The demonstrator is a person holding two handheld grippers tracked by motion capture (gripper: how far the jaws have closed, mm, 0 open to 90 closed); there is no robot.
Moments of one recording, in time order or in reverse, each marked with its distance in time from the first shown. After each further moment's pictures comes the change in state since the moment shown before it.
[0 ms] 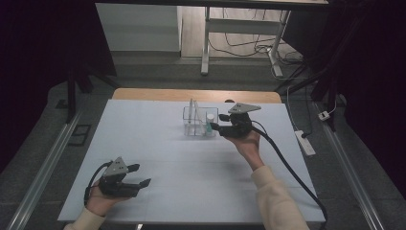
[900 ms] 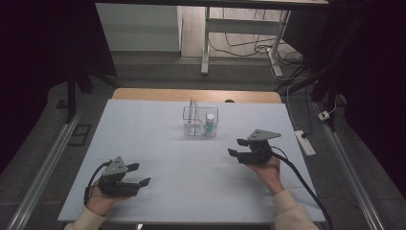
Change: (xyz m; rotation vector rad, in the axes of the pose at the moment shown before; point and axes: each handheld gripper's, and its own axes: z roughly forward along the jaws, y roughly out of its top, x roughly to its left) left arm 0.001 0.000 0.000 -0.008 0.007 -0.010; right arm 0.008 -0.075 -0.060 0.074 -0.014 0.029
